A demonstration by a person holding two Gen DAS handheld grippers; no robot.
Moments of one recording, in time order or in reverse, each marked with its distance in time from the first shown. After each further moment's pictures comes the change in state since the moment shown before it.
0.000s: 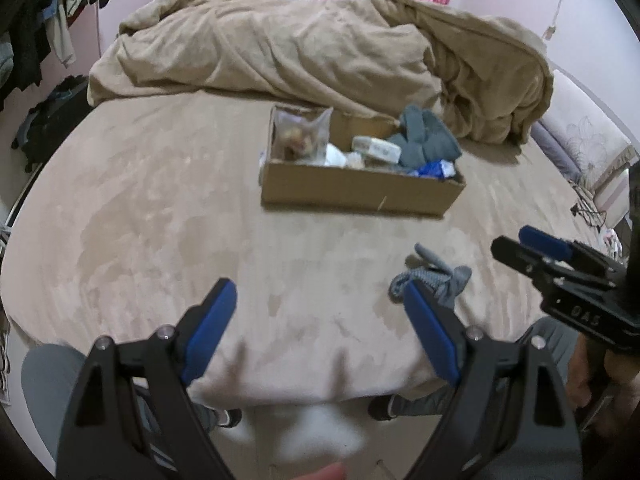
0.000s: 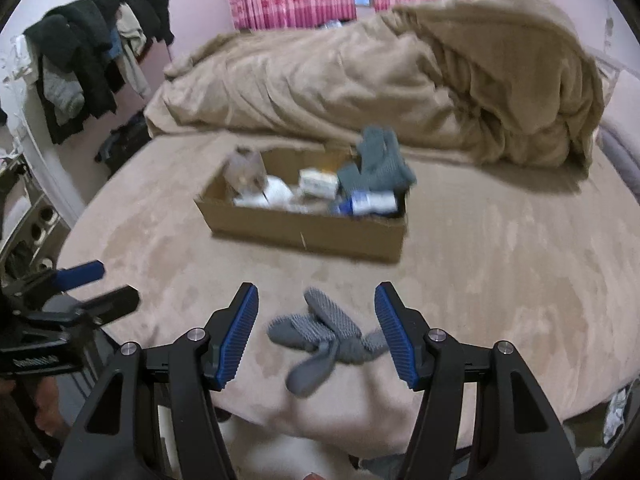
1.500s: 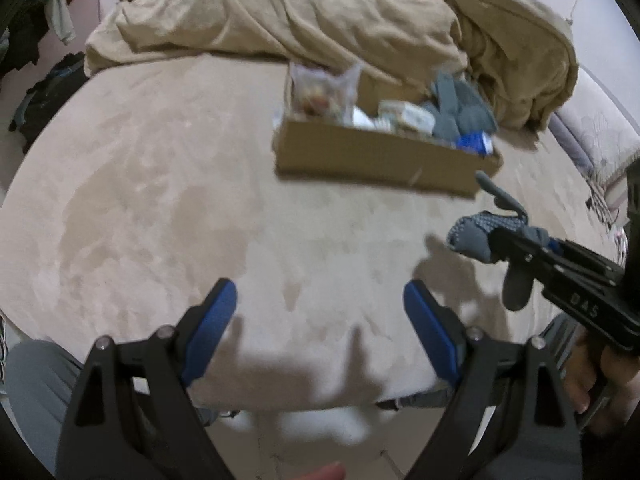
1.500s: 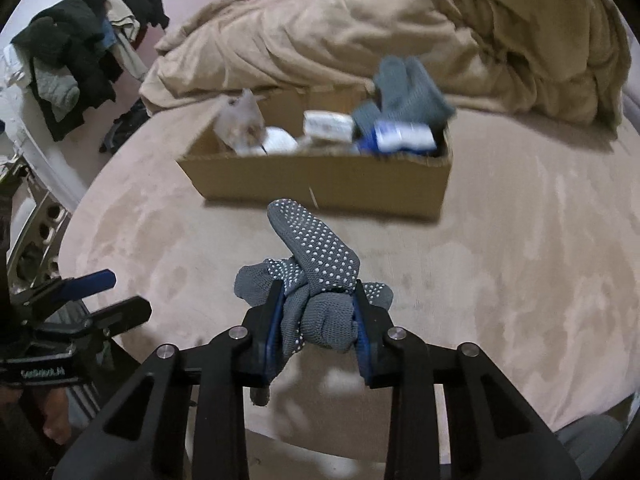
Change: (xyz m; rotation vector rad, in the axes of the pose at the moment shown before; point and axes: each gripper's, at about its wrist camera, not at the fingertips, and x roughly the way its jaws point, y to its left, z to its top) left arm 0.038 0.024 0.002 -0.037 0.077 0.016; right arm 0.055 -0.003 -0.010 0.036 0.079 0.079
